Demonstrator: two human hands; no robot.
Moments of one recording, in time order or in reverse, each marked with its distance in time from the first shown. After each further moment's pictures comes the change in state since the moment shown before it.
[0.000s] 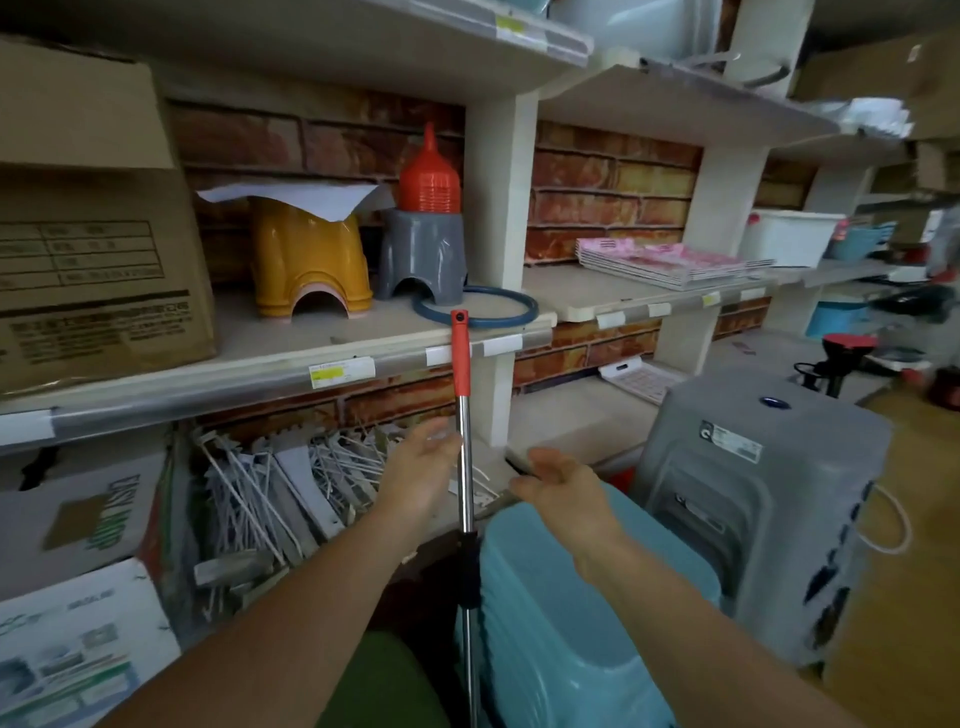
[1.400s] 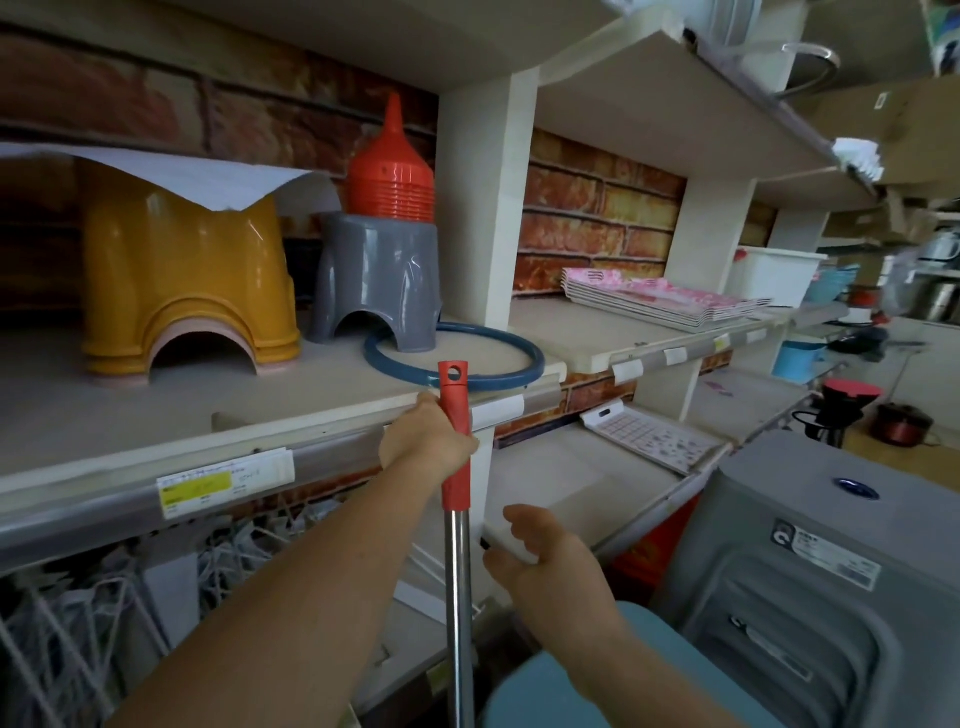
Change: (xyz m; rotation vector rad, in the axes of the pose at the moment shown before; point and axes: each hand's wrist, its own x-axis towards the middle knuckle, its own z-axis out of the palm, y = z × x) left_hand 0.279 0.010 0.061 0.736 0.044 0.184; right_hand 0.183 0.003 0.048 -0.207 0.057 -0.075
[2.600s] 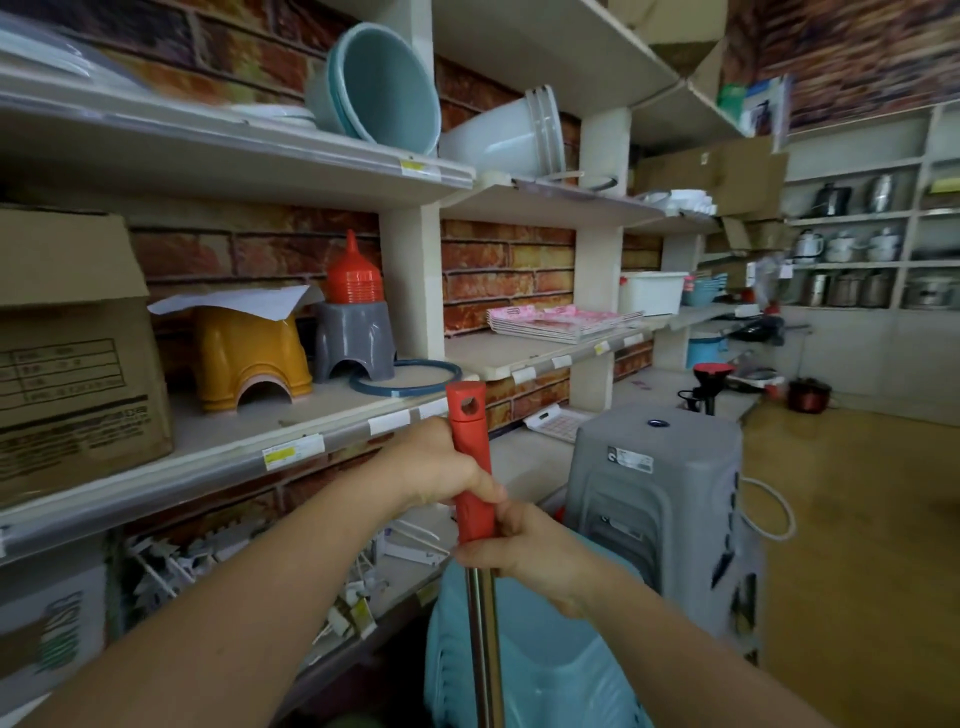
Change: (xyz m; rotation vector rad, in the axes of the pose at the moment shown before) left_hand -0.345 0.072 -0.159 -0.214 -0.429 0.299; right_hand -0.291 -0.040 -0.090 0.248 -0.306 -0.127
